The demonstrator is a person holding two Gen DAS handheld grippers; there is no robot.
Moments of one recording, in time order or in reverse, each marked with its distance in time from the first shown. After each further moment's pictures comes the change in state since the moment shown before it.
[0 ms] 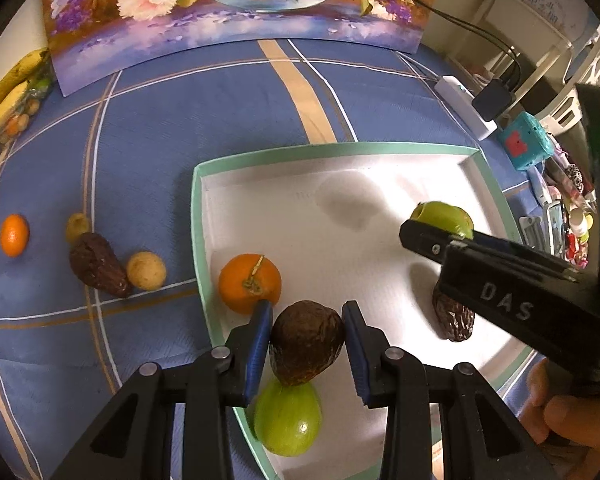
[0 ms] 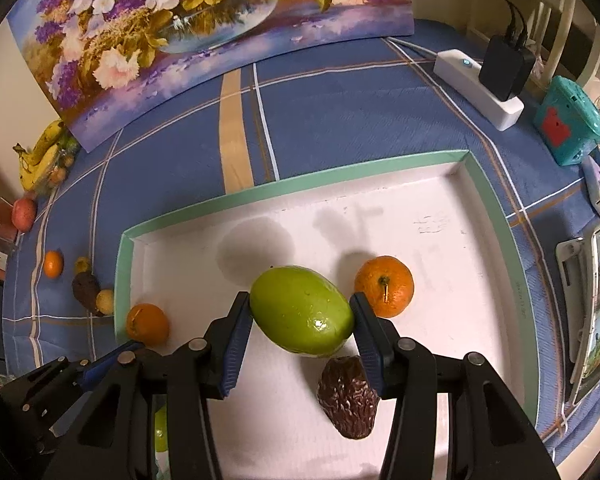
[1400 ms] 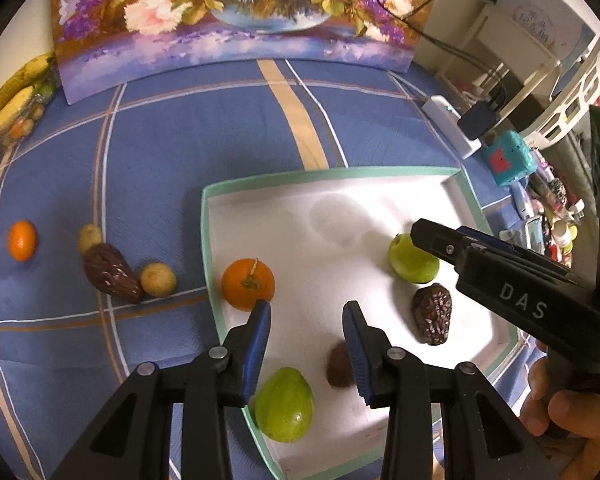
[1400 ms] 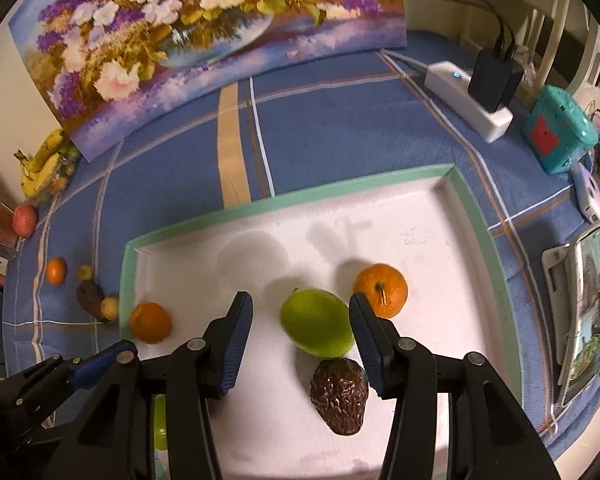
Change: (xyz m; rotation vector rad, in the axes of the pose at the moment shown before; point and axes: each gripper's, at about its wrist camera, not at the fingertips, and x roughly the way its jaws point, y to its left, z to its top) left arm -0.030 0.002 0.001 -0.016 -0.042 -0.040; right arm -0.020 -0.003 0.003 0.002 -0.041 -0.006
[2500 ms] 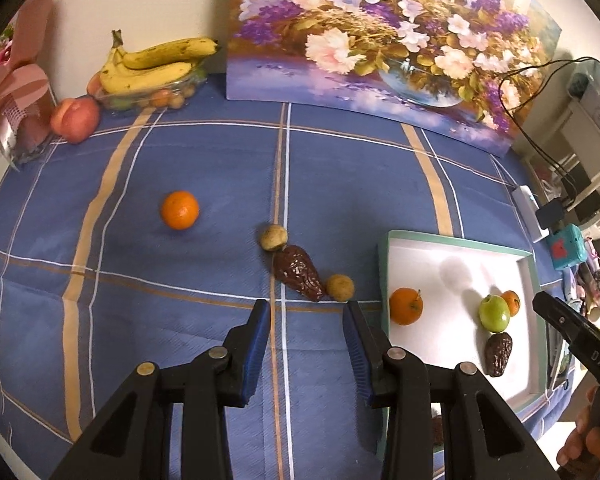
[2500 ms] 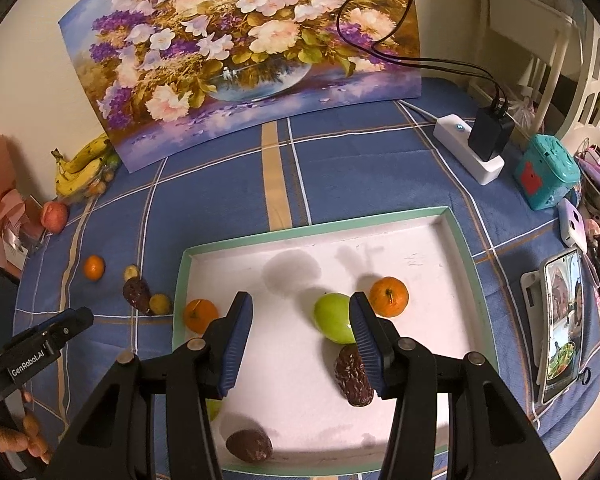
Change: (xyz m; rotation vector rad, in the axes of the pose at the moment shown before) left arm -0.069 0.099 -0.021 -0.259 -0.137 0.203; right arm -0.057 0.025 -0.010 -0.074 -0.100 0.031
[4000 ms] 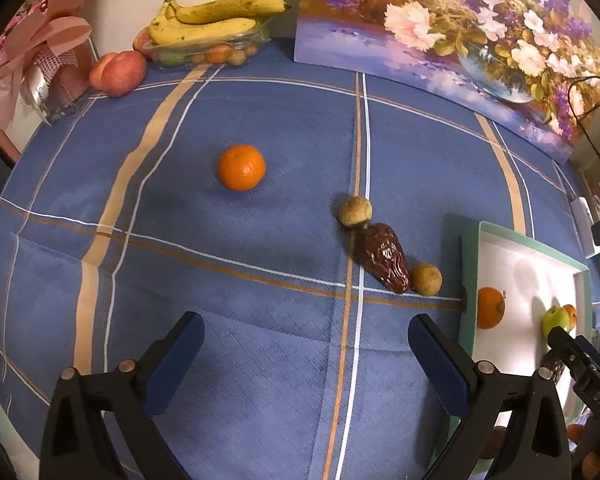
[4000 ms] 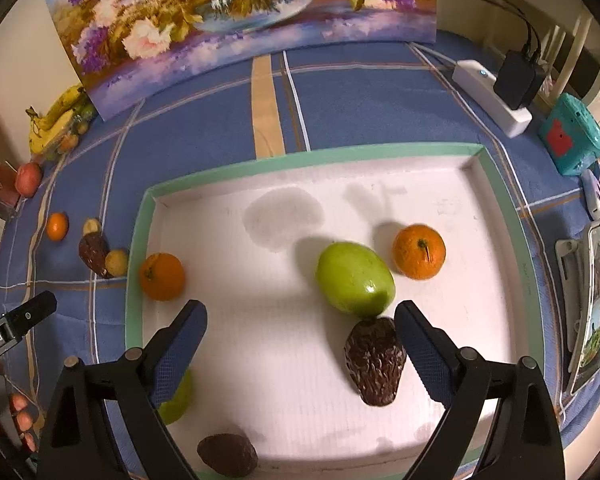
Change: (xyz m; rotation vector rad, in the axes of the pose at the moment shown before) left arm 0.040 0.042 -0.013 -0.101 0.045 0.134; right arm 0.063 0.003 -0.023 -0.025 0.118 -0.030
